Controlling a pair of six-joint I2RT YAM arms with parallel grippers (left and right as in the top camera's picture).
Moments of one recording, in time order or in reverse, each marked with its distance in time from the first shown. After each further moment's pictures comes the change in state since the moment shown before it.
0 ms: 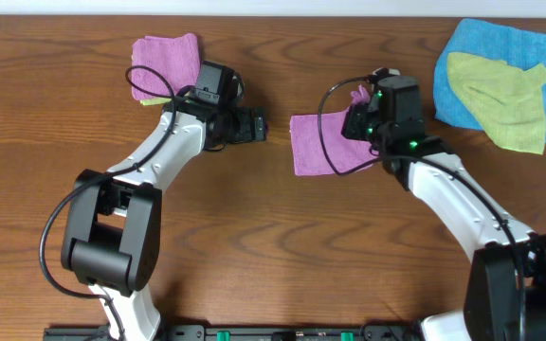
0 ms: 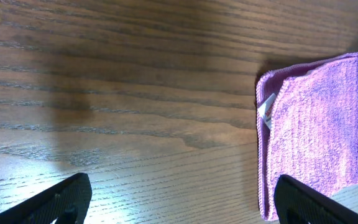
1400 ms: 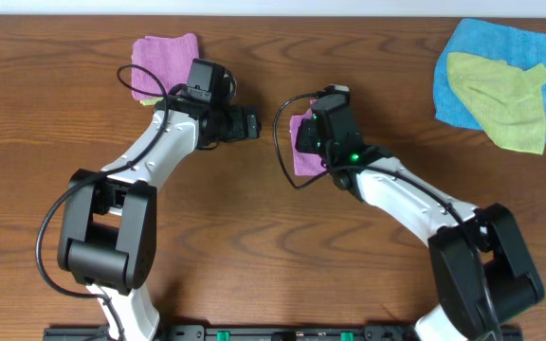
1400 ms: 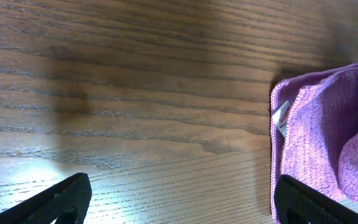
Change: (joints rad) left arm 0.035 0.000 0.000 -0.003 0.000 0.022; right arm 0.245 0.126 0.003 0.087 0.184 0.168
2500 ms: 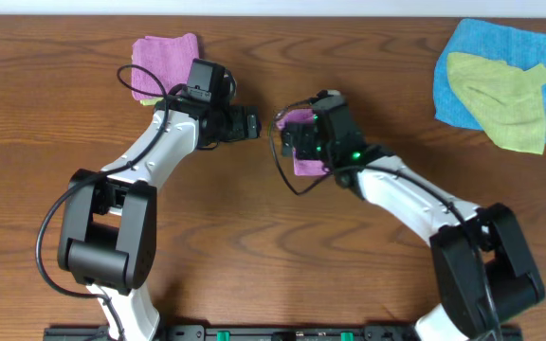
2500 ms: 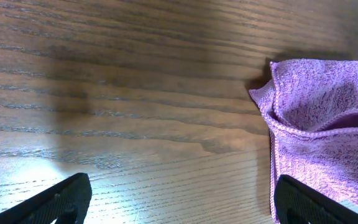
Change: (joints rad) left arm 0.000 0.000 0.000 -0.002 0.000 0.000; right arm -0.040 0.001 0.016 -0.118 -0.153 -0.105
